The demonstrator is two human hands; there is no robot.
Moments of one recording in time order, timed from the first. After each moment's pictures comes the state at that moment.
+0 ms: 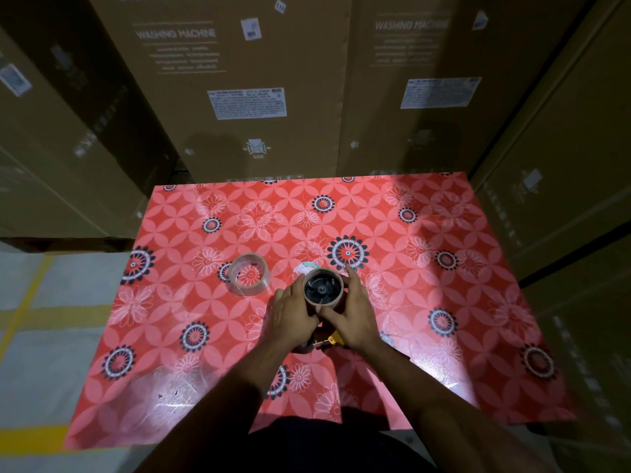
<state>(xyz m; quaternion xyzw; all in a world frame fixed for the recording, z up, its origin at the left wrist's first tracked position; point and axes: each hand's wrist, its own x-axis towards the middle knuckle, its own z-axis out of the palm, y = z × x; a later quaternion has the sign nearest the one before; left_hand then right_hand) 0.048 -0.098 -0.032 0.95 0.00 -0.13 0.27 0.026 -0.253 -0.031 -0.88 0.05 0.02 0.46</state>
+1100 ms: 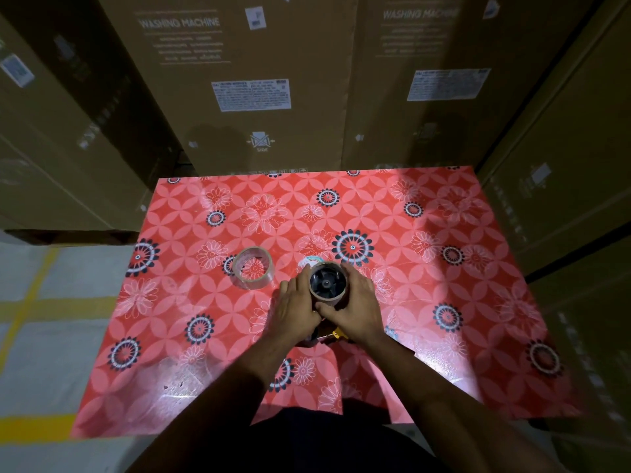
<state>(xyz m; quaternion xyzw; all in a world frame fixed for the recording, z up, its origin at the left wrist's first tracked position) 0.048 -0.097 -0.030 0.95 -0.03 -0.12 0.28 0.027 -0.249 -0.029 -0.90 0.04 -0.03 0.43</state>
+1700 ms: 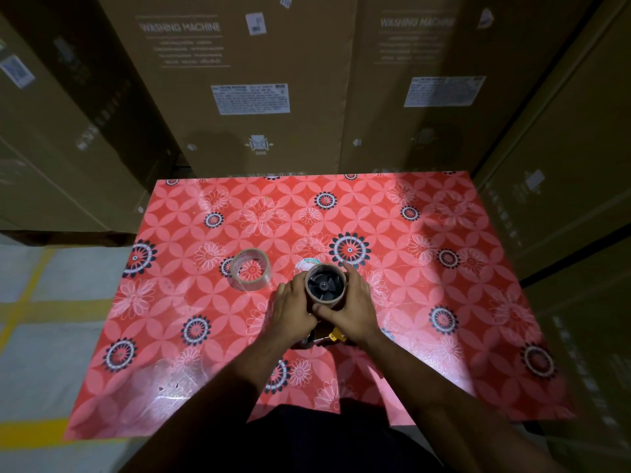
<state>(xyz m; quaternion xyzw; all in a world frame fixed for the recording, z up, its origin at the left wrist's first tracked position) 0.047 -0.095 -0.032 0.95 -0.02 -0.13 0.30 0.031 -0.253 -0.037 -0.89 0.04 0.02 0.45</state>
